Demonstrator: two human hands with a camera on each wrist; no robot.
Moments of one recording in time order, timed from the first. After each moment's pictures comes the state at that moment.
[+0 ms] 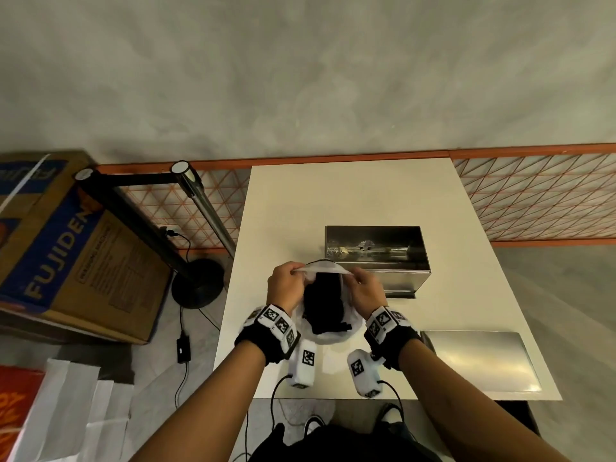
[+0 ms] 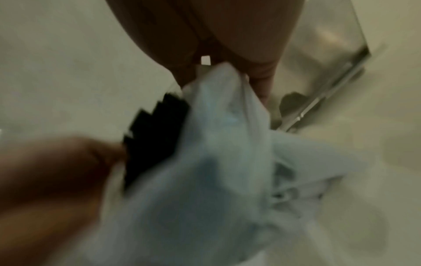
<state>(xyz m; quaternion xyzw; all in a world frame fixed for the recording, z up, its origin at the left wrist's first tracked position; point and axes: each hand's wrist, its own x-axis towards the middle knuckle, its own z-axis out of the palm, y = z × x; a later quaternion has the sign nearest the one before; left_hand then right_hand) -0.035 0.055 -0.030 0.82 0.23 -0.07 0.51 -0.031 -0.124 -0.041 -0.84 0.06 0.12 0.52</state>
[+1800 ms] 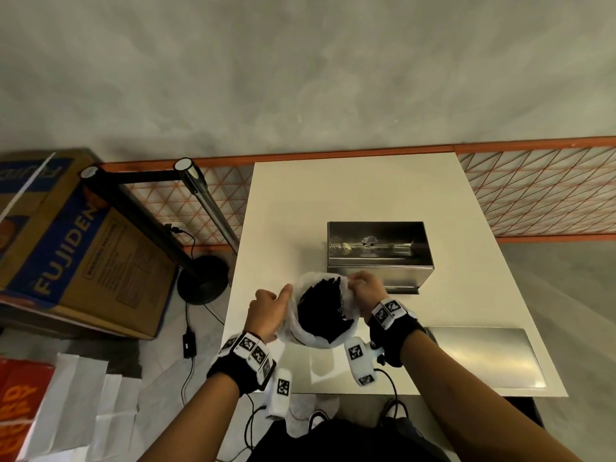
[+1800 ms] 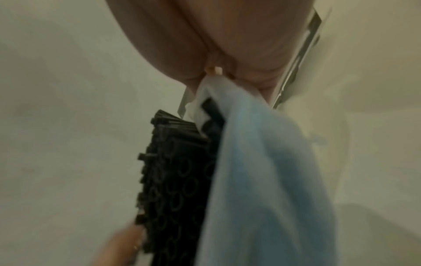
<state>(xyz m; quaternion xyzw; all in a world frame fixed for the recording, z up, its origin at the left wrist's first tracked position) -0.091 0.092 -0.034 0.79 0.35 -0.18 0.47 -0.020 -0.122 -0.077 -0.76 0.20 0.22 0.57</state>
